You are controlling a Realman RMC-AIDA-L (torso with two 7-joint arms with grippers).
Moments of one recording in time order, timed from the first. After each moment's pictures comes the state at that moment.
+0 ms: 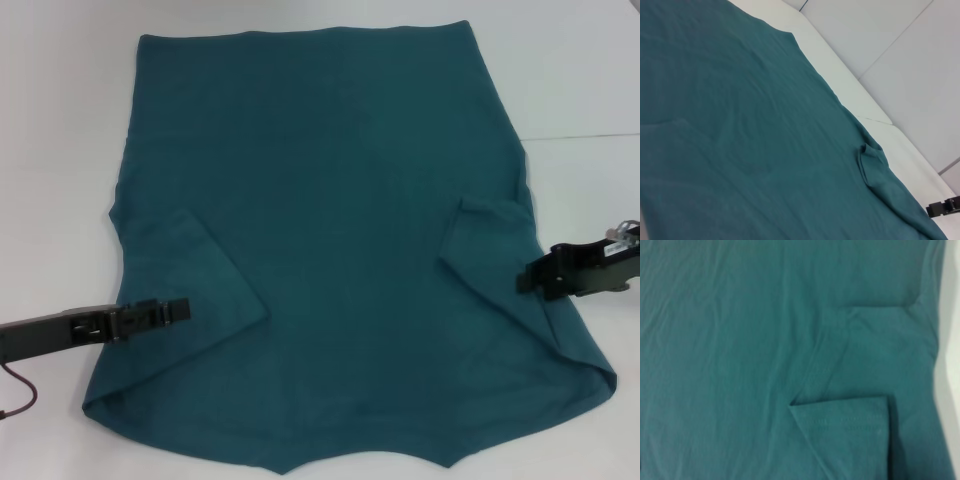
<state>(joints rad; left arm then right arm) -0.49 -2.11 0.60 0.77 2.13 1.44 -1.98 0.76 1.91 -0.72 -0.60 -2.58 -1.27 2.64</state>
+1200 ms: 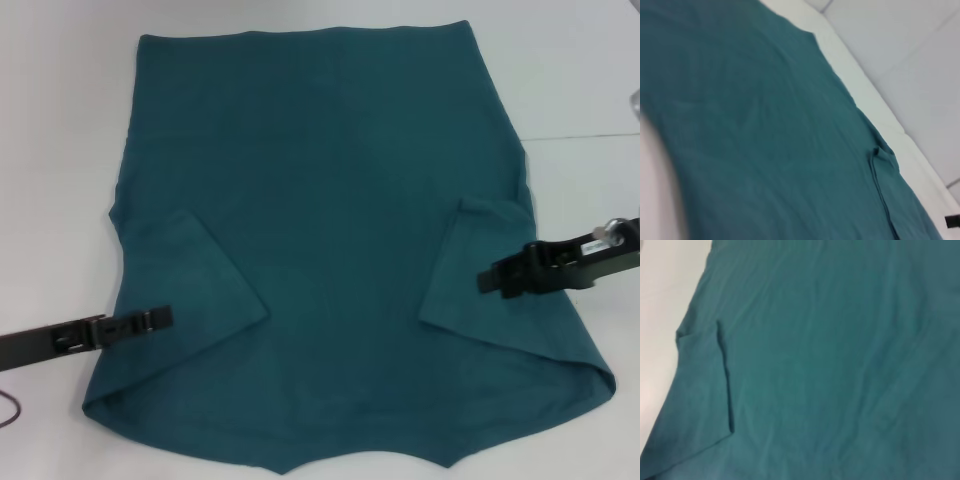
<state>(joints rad) -0.46 -2.10 0.59 0.78 2.13 1.45 -2.05 0.75 1.89 -0.73 -0.58 -2.40 -1.40 2.49</state>
